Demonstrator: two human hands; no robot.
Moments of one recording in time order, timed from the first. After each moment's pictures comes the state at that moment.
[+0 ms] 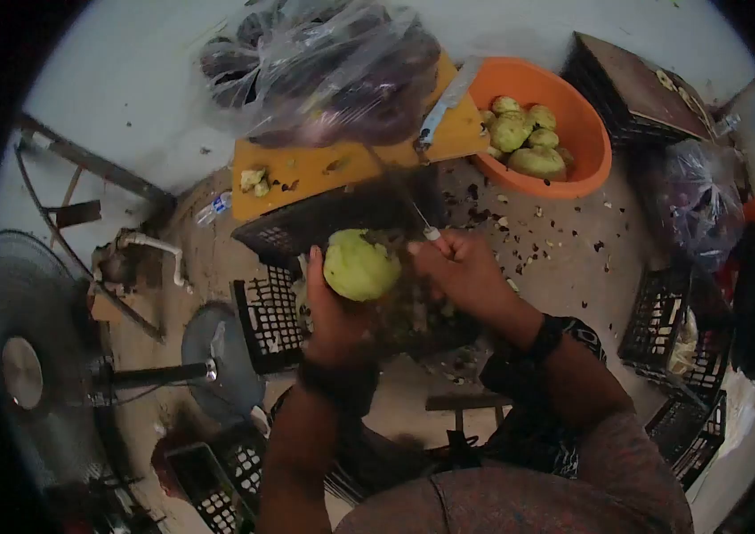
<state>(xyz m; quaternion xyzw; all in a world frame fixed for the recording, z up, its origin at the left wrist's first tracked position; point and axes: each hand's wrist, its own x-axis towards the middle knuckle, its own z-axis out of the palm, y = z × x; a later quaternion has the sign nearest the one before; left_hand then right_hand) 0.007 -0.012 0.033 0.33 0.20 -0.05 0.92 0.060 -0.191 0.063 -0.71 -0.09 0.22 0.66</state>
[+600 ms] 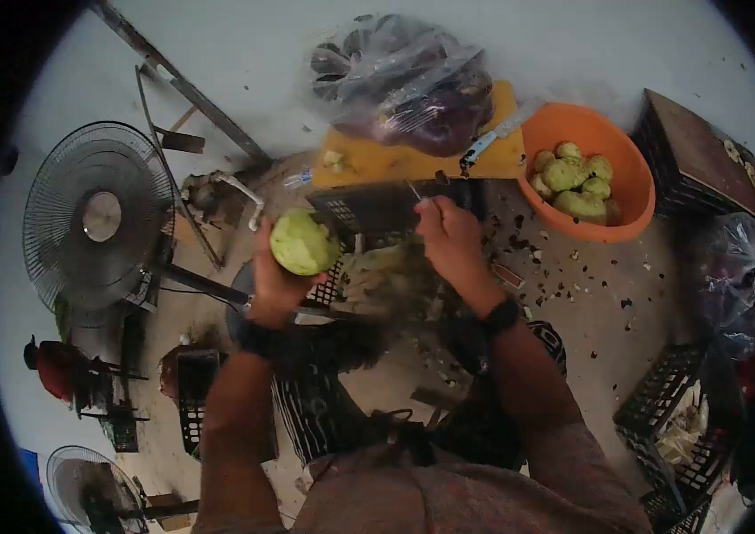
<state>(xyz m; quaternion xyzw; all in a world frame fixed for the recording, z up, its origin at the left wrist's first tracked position) -0.081 -0.018 0.139 0.45 0.24 0.10 0.85 0.062 -0.214 0.070 -0.72 -0.24 0.01 0.65</state>
